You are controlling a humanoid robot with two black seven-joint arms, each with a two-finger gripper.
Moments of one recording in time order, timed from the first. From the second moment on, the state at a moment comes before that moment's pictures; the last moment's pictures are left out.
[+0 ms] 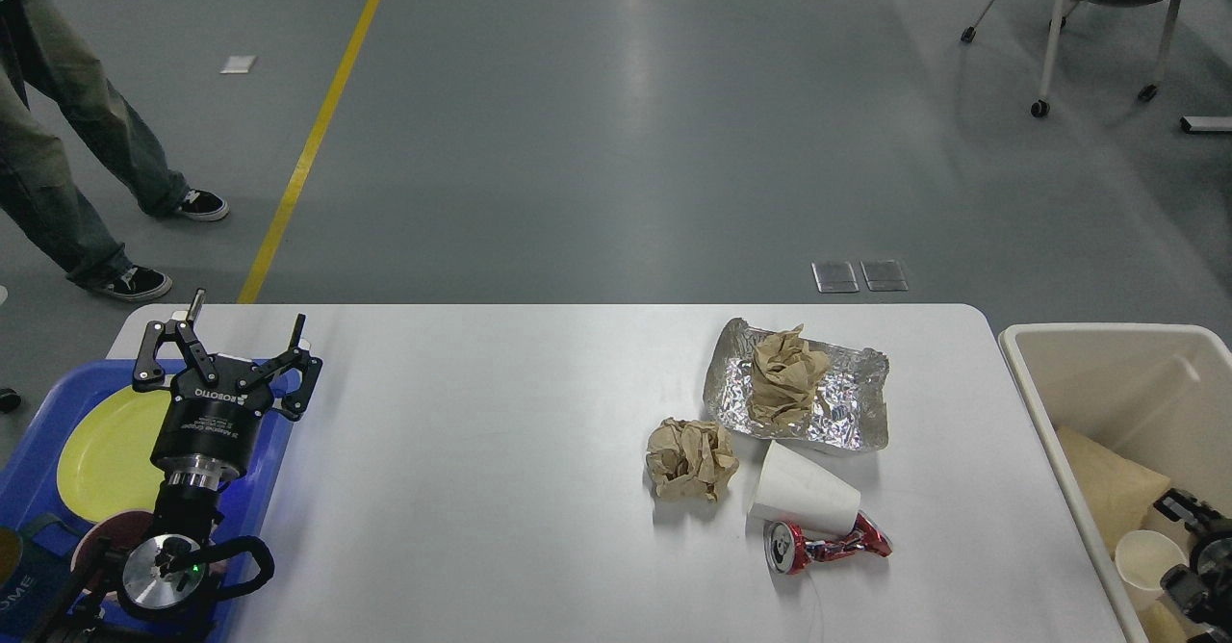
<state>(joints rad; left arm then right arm) -0.20 0.11 -1.56 -0.84 0.18 -0.62 -0.14 0.50 -0.38 -0.86 0.07 0.12 -0.19 -0.04</state>
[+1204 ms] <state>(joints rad) -0.20 0.11 -1.56 -0.84 0.18 -0.62 -0.14 1.80 -0.46 -1.47 1.00 0.02 0.58 -0.07</state>
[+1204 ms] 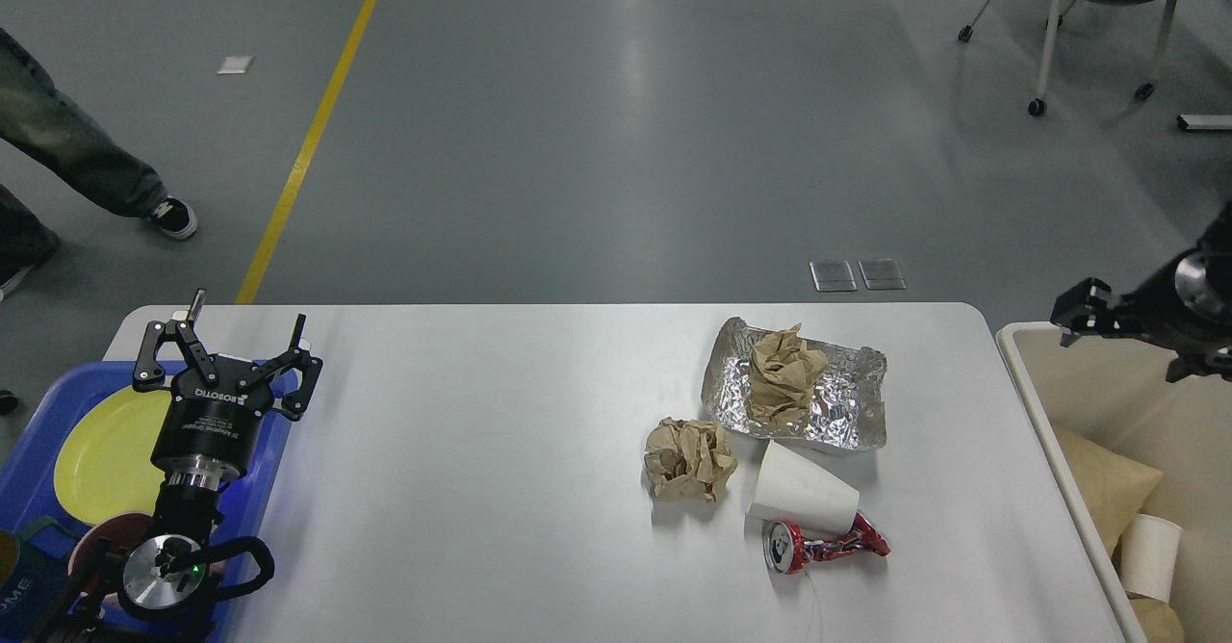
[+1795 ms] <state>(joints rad) -0.20 0.11 -1.56 -0.84 0.18 -0.62 -0.14 2.57 -0.25 -1.40 1.60 0.06 0.82 -0.08</state>
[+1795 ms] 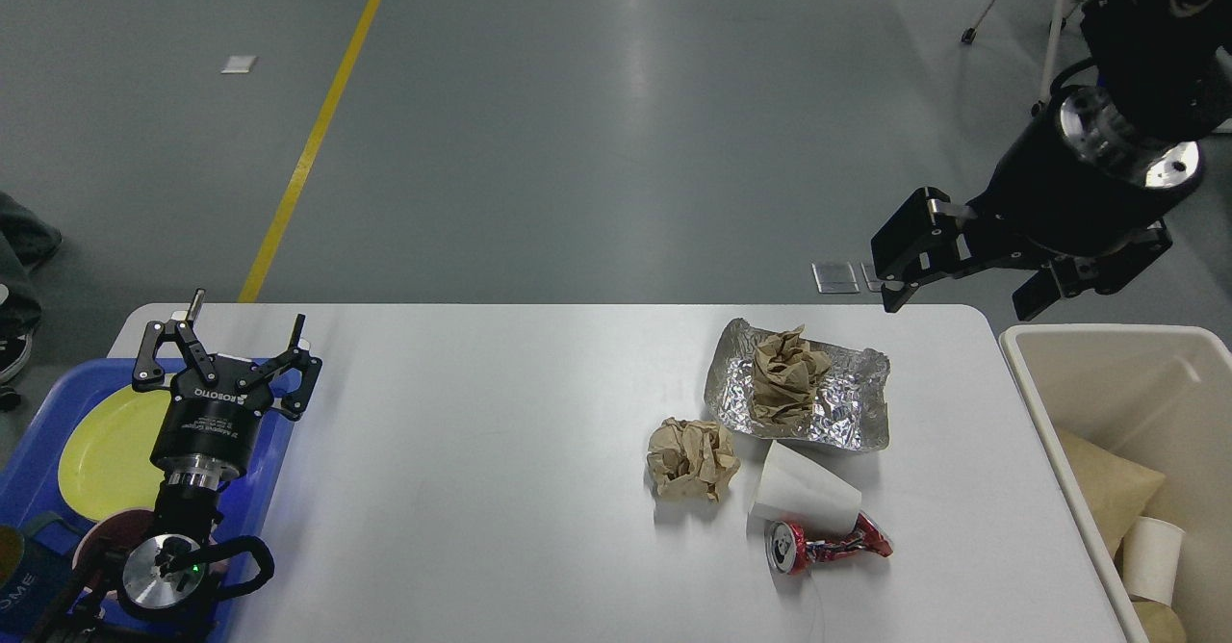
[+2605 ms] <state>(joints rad) -0.20 0.11 -1.56 -0.84 0.18 -0.62 -0.14 2.29 -0.20 -1.30 1.60 0.06 0.61 -0.08</state>
